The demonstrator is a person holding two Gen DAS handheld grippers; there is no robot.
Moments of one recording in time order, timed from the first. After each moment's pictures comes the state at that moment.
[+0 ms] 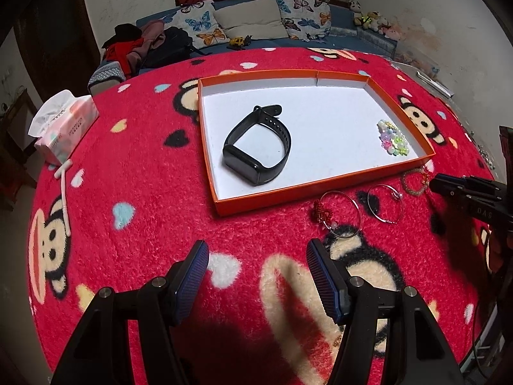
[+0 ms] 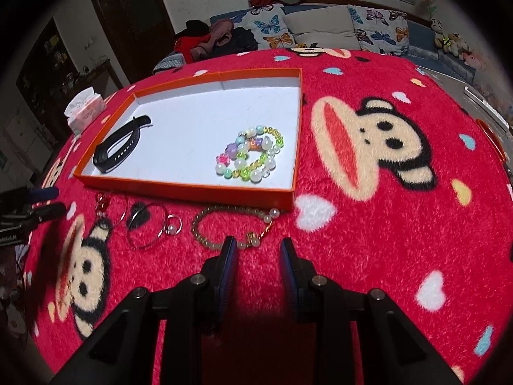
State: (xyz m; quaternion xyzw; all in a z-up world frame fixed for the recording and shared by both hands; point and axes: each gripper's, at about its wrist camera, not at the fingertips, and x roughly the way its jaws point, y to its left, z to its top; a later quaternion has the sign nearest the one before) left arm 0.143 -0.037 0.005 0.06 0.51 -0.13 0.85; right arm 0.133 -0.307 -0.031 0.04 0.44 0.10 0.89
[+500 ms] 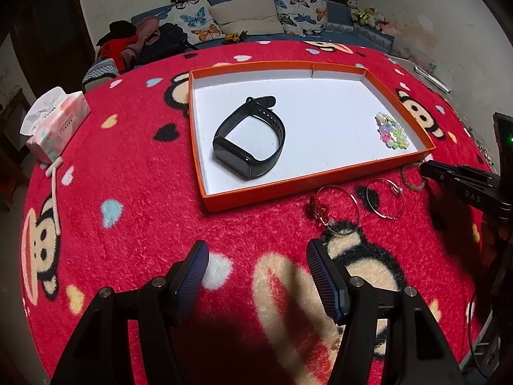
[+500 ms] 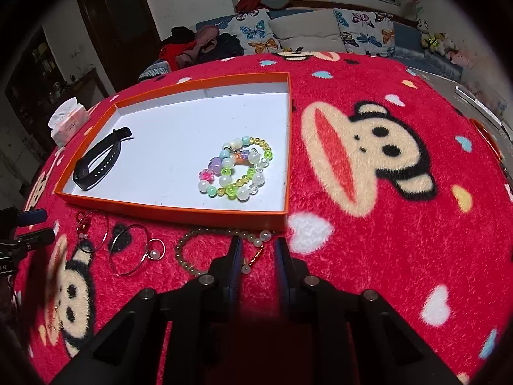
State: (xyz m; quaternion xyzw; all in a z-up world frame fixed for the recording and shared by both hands) left arm 0.148 -0.043 -0.004 0.07 0.52 -0.14 0.84; right arm 0.144 -0.305 -0.038 0.04 0.43 0.07 0.90
